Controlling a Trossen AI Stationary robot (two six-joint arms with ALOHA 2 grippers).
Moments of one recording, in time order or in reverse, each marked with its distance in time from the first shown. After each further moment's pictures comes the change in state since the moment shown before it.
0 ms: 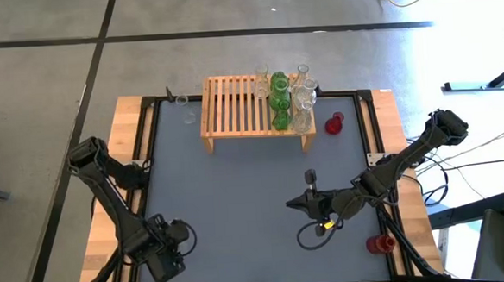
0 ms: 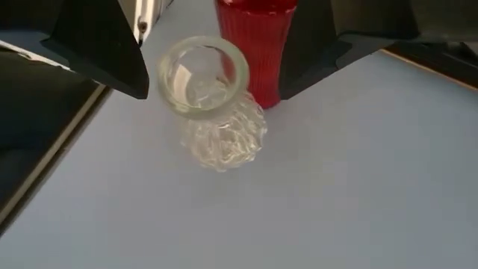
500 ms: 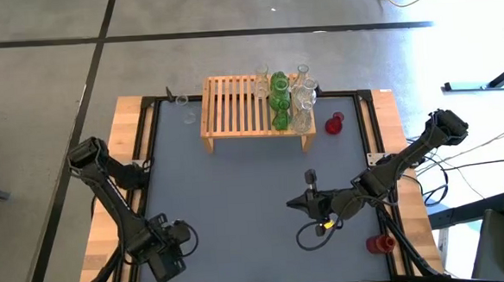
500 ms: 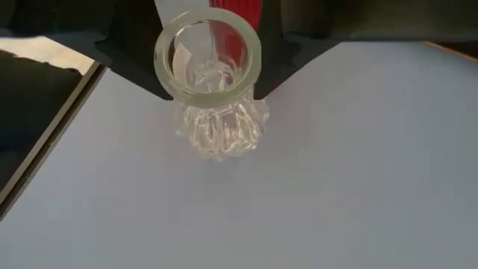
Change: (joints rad) left arm 0.001 0.000 -0.057 0.065 -0.027 0.049; right arm 0.000 0.000 0.000 -0.023 0.000 0.002
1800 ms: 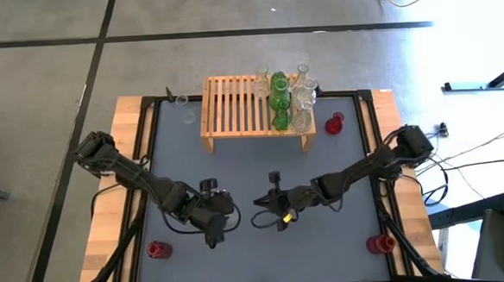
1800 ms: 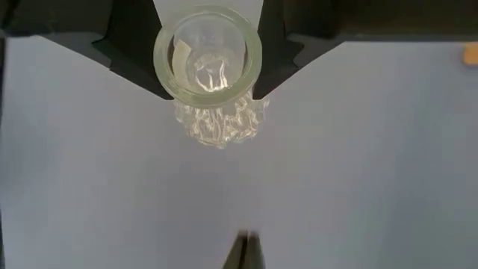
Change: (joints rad) left arm 0.410 -0.002 0.156 0.148 -0.248 0.819; right arm -0.213 0.424 0.001 0.525 -0.203 -0.026
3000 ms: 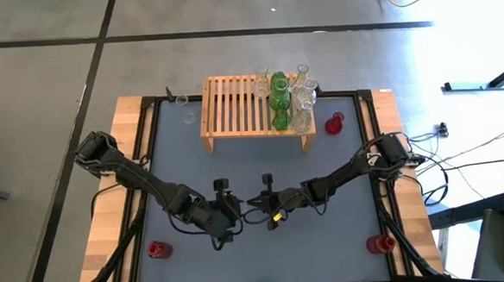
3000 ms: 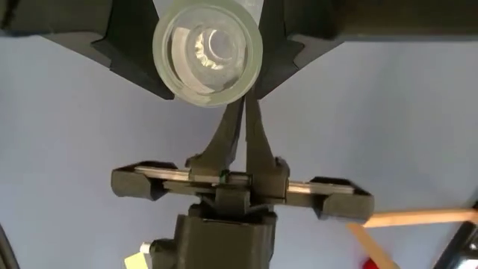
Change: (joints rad) left arm 0.011 0.002 -0.193 0.450 -0.206 0.247; right arm -0.043 0.230 0.000 0.270 -0.018 0.035
